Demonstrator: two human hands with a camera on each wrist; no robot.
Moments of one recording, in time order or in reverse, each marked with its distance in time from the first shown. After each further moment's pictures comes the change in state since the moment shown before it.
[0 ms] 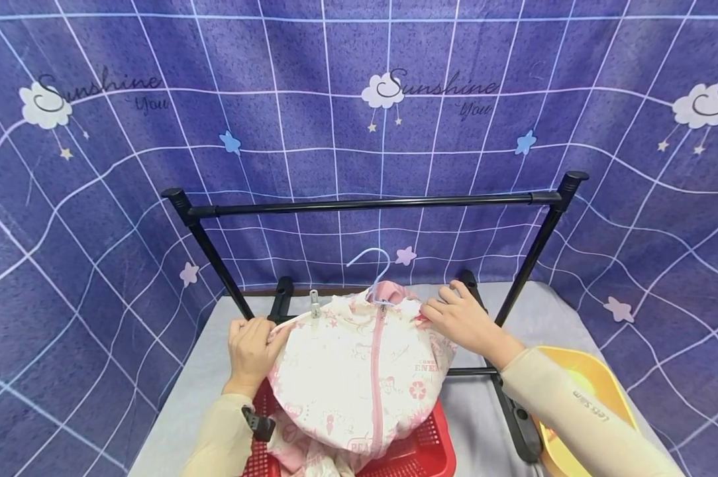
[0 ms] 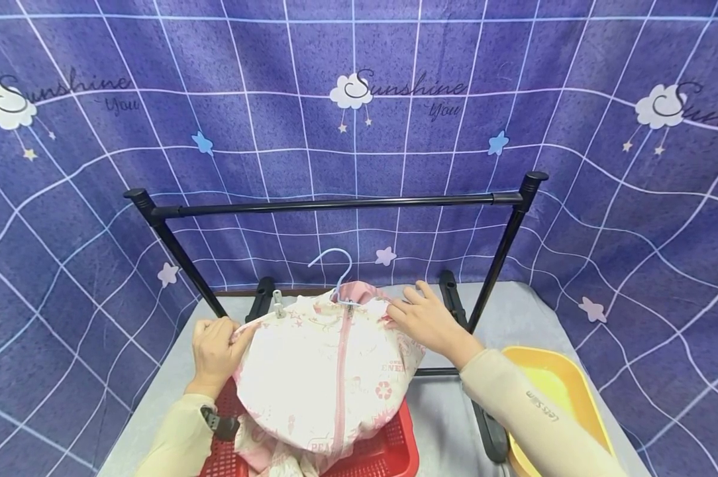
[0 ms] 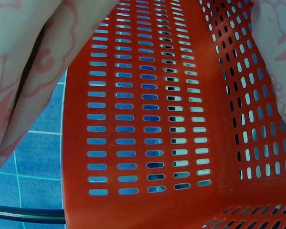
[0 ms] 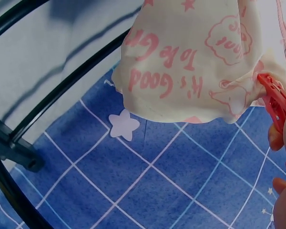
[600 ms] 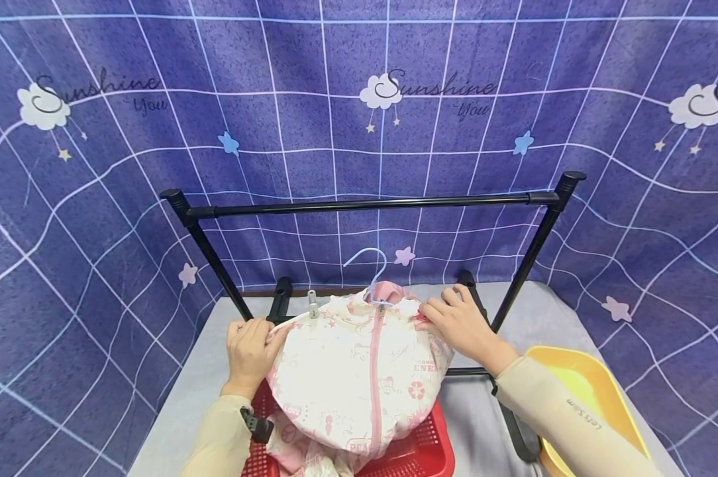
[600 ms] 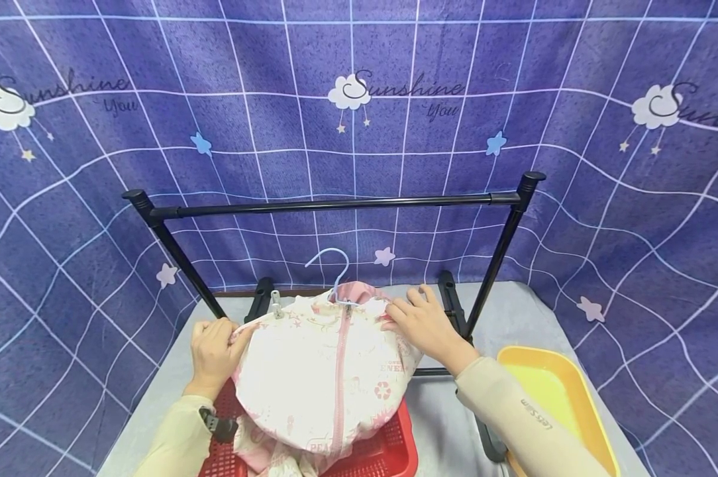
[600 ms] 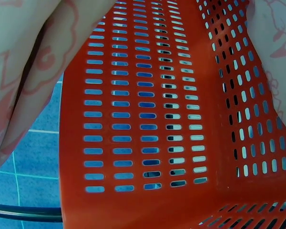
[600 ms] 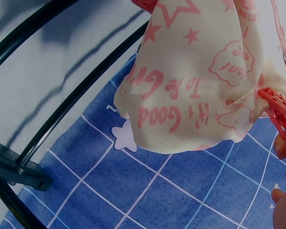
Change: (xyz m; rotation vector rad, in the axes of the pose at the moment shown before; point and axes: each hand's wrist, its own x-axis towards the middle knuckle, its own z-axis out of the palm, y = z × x) left_hand -0.002 0.000 0.000 0.017 -0.011 0.000; right_hand -0.006 -0.013 0.006 0.062 0.074 0.146
